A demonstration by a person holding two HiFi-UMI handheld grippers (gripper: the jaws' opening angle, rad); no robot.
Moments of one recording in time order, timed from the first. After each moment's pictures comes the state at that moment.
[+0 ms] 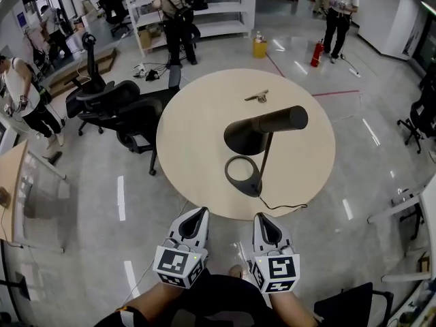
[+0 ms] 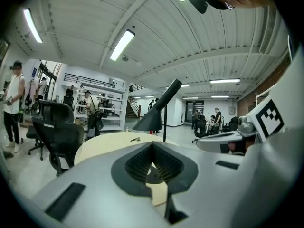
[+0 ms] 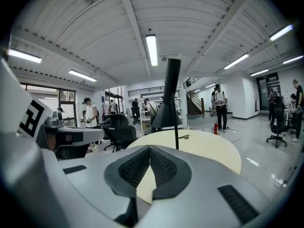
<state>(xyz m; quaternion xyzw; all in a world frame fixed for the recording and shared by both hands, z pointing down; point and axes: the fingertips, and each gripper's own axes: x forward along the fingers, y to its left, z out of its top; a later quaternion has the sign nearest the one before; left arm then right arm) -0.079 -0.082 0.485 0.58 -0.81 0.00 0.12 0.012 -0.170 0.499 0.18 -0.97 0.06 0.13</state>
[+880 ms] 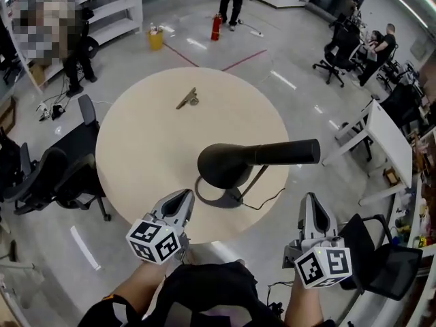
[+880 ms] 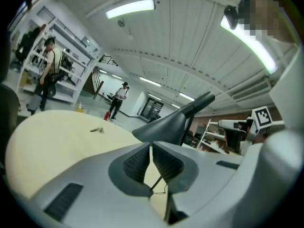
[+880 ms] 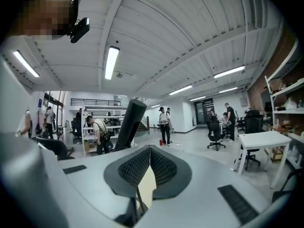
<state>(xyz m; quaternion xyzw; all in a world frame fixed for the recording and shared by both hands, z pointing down) -0.280 -0.216 0.501 0.79 -0.56 -0.08 0.25 -0.034 -0.255 0.373 0.51 -0.86 0.06 0.03</state>
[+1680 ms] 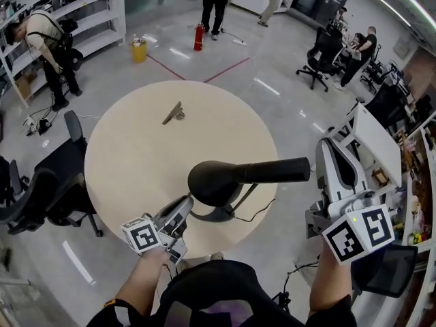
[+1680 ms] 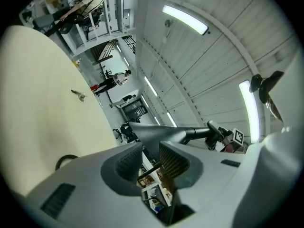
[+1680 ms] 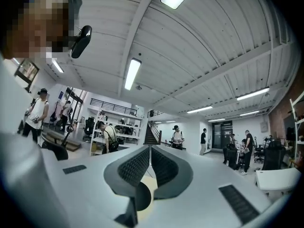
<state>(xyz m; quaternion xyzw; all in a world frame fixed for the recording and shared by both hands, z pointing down) -0.272 -0.271 0.517 0.78 -0.37 -0.29 0.41 -0.082 -0.328 0.218 0.44 -0.89 -0.08 0.01</state>
